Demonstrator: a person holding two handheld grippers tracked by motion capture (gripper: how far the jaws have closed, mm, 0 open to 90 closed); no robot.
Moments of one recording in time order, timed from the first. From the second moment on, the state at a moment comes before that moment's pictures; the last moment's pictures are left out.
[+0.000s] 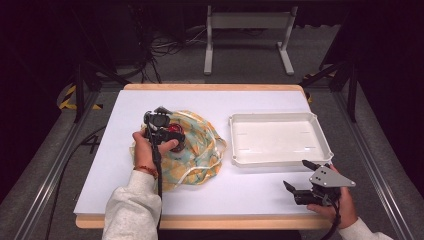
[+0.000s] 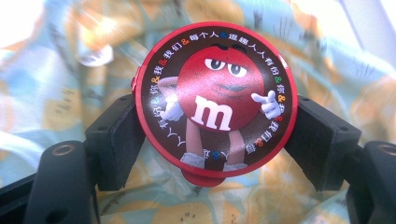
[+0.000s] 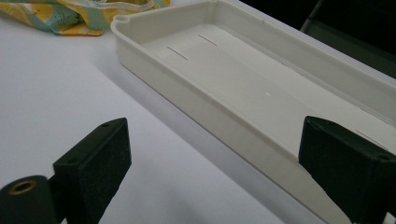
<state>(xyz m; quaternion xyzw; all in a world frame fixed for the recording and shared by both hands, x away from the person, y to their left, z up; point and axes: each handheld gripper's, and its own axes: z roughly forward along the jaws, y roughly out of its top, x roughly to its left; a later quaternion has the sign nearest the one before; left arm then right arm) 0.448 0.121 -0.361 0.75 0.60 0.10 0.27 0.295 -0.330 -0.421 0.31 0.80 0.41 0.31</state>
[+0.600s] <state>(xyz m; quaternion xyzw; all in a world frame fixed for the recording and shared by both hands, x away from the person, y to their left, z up) 0.452 0.089 -0.334 0.76 0.58 0.12 0.27 0.295 -0.325 -0.421 0.30 0.81 0.40 0.31</state>
